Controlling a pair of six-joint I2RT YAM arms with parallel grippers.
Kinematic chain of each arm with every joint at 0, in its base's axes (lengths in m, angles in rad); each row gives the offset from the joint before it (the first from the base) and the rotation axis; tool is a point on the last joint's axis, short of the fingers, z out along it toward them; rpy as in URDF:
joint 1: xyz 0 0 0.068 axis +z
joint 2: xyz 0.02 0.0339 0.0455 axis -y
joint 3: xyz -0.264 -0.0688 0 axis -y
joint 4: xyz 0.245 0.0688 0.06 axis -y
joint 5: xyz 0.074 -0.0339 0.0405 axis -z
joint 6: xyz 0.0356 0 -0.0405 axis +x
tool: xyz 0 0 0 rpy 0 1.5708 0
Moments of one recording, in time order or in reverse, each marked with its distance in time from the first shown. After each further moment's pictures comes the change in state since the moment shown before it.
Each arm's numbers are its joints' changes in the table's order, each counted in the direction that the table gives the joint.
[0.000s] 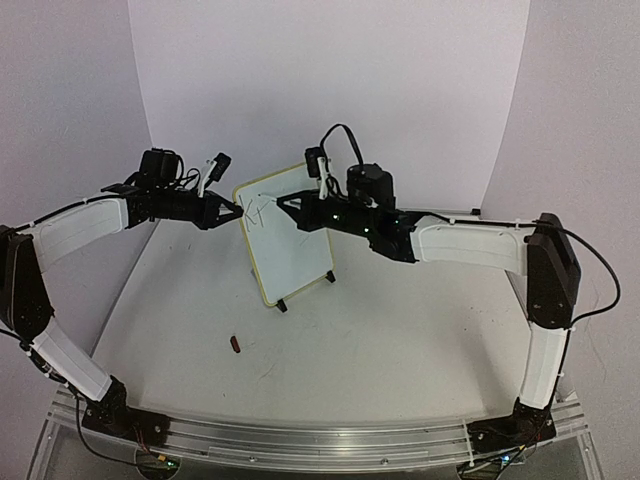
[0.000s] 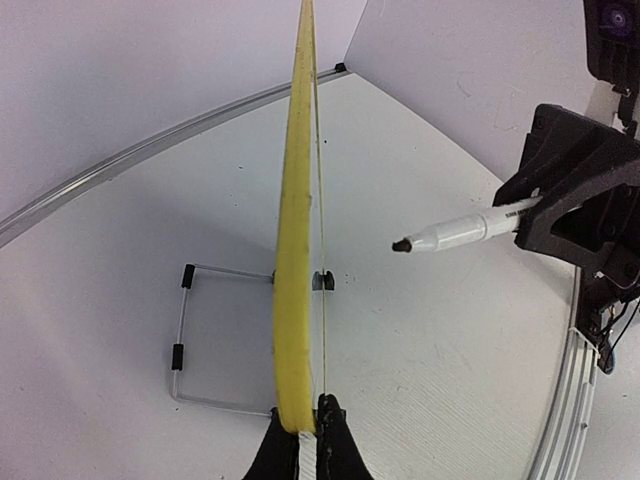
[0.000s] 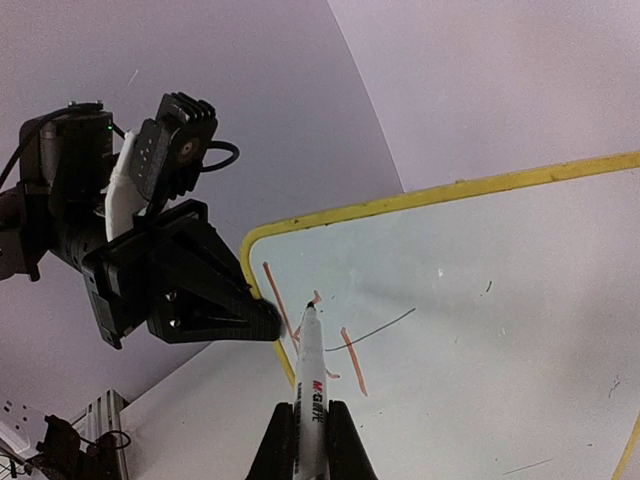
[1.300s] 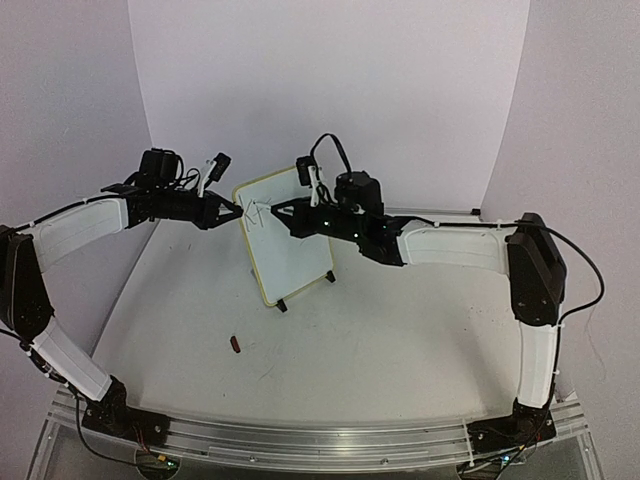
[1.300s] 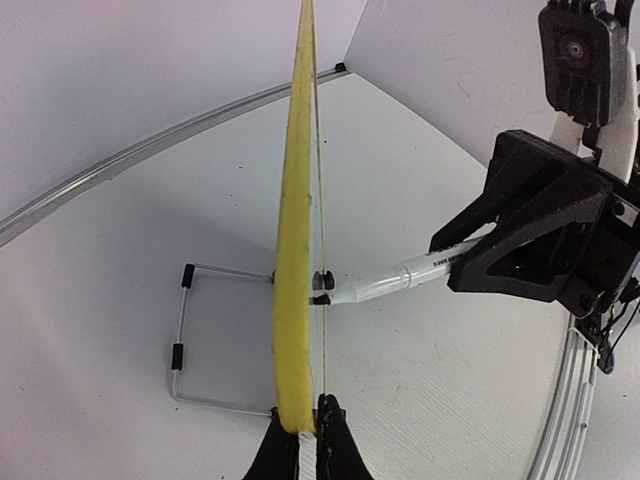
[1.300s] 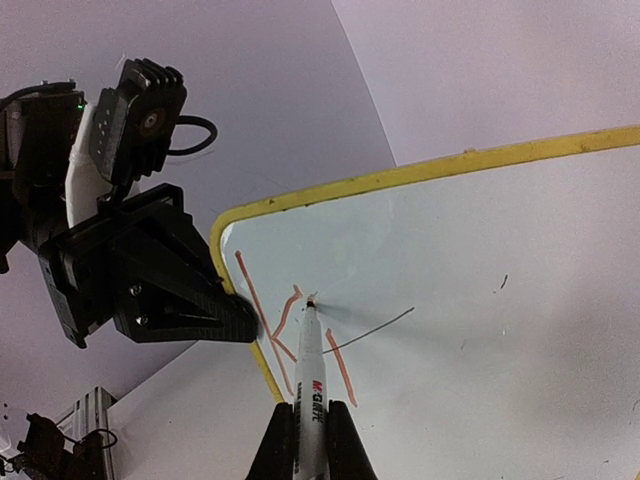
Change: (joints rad) left arm 0.000 0.000 0.000 -0.001 -0.001 -0.001; right arm 0.000 -0.086 0.056 0.008 0.004 -0.011
